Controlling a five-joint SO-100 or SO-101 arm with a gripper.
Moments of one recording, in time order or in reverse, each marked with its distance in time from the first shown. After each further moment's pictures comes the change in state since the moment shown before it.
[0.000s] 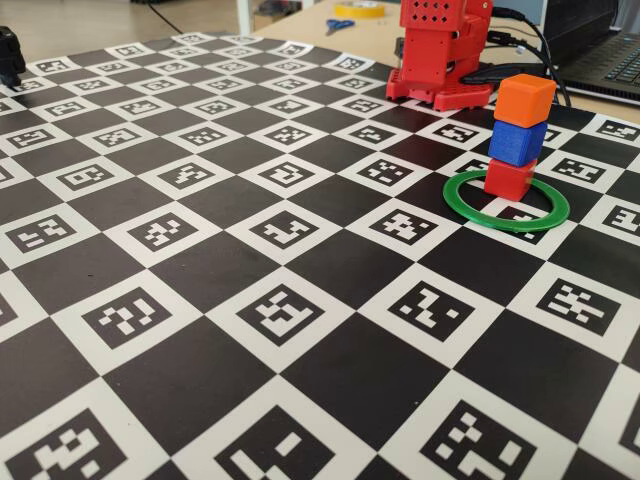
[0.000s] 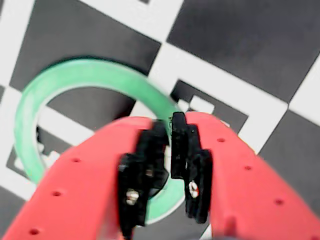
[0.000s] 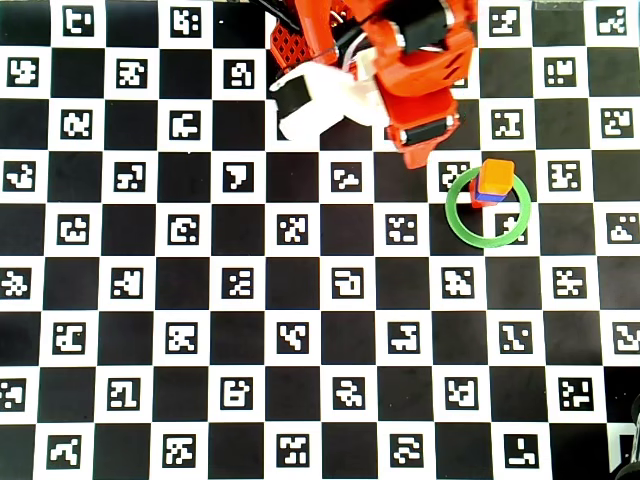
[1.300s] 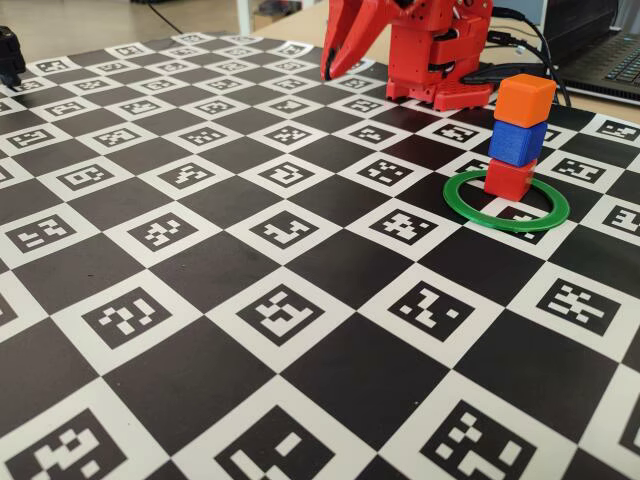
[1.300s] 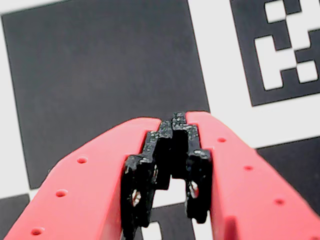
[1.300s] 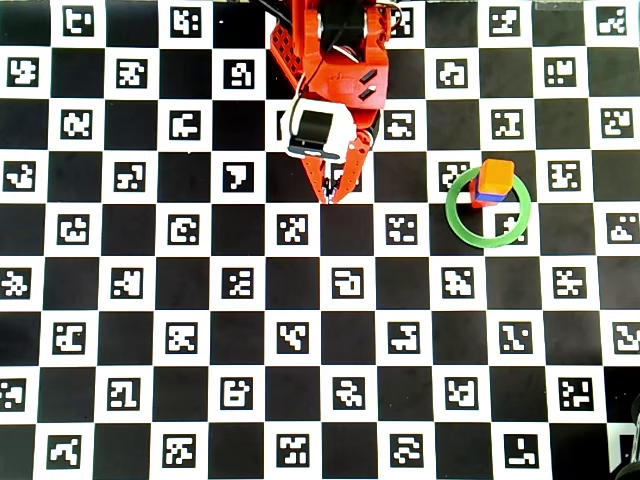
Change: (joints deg) arm 17.2 50.4 57.3 -26.0 -68.6
